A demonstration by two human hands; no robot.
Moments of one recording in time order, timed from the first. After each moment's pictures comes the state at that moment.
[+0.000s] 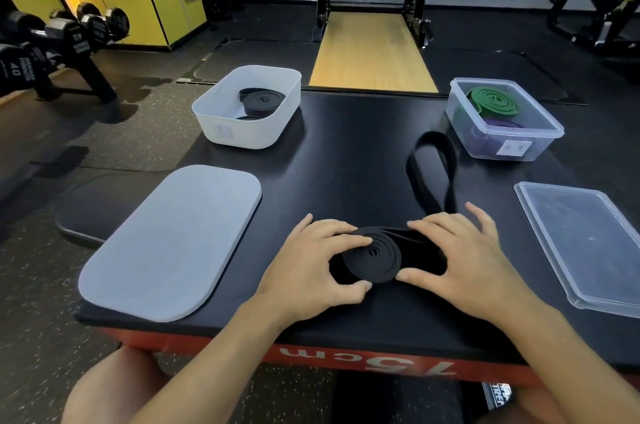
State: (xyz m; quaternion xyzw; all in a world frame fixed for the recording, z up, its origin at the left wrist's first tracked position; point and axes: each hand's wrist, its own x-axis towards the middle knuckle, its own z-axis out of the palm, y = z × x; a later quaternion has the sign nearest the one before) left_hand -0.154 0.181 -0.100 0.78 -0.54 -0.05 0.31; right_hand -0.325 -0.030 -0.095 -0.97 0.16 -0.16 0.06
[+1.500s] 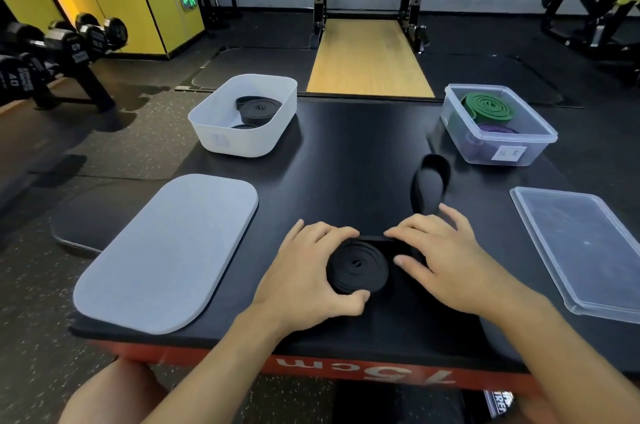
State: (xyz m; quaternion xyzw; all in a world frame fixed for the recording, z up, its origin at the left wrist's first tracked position) left_hand -0.157 0.180 -0.093 0.80 -0.52 -0.05 0.29; right_hand -0.307 -0.025 -0.072 -0.99 0.12 -0.06 0.08
